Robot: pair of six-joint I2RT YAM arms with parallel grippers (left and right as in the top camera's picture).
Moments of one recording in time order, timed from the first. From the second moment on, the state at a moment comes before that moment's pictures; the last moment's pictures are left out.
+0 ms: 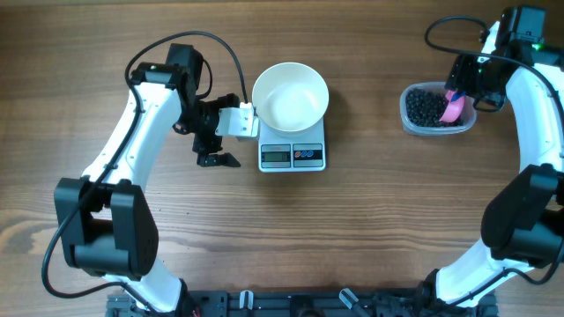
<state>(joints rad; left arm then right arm) -0.14 1.82 1.43 -1.17 0.52 1.55 -0.22 1.87 1.61 -0.92 -0.03 0.13</state>
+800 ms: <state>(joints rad) -0.14 1.82 1.43 -1.17 0.52 1.55 -0.22 1.87 1.61 -0.97 -0.05 0.13</state>
